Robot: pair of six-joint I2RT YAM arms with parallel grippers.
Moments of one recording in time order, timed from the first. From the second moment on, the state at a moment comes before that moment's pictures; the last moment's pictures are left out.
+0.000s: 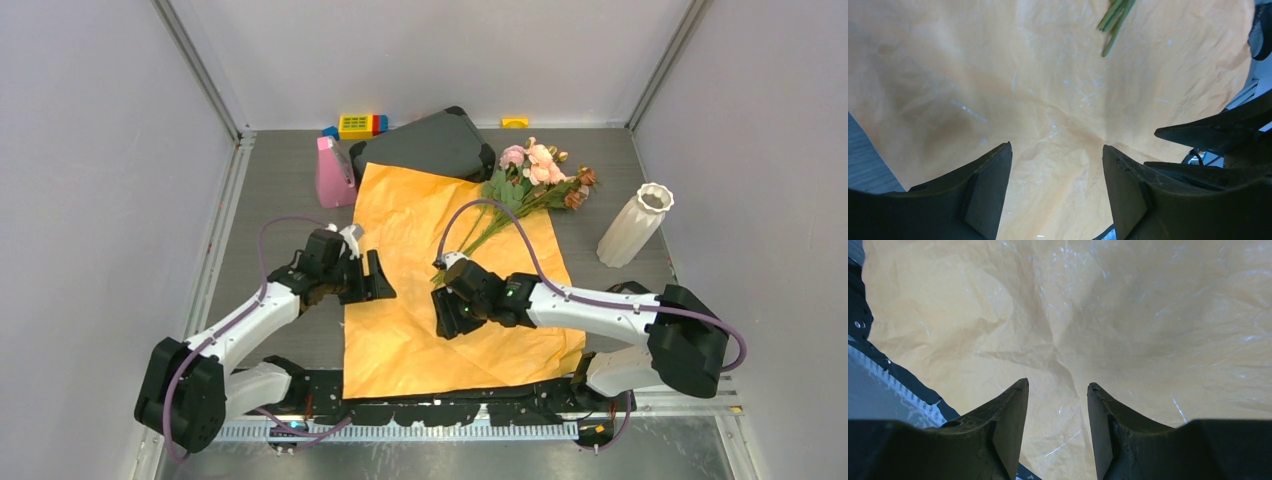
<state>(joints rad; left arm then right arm) -0.43 1.11 0.61 -0.33 0.37 -0.56 1.03 1.34 0.79 -0.40 -0.02 0.58</state>
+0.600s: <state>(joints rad) -0.43 1.14 0.51 -0.26 0.33 -0.59 1.04 1.30 0.68 -0.40 0.10 0.73</state>
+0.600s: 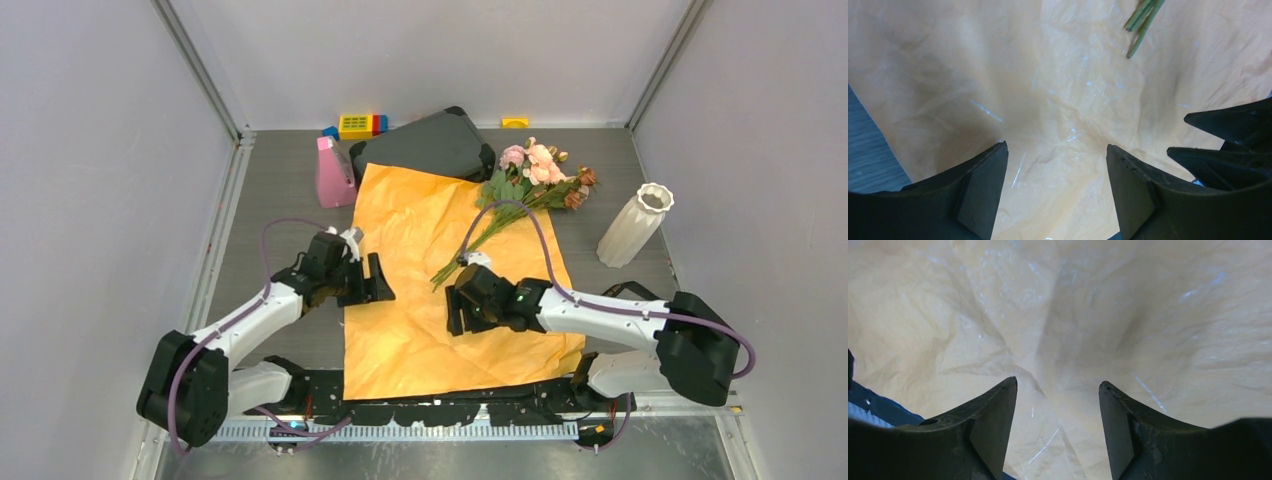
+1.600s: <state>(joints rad) -0.69 1.96 1.36 -0.23 0.26 -0.39 0.24 0.98 0.70 -0.44 0.08 0.62</state>
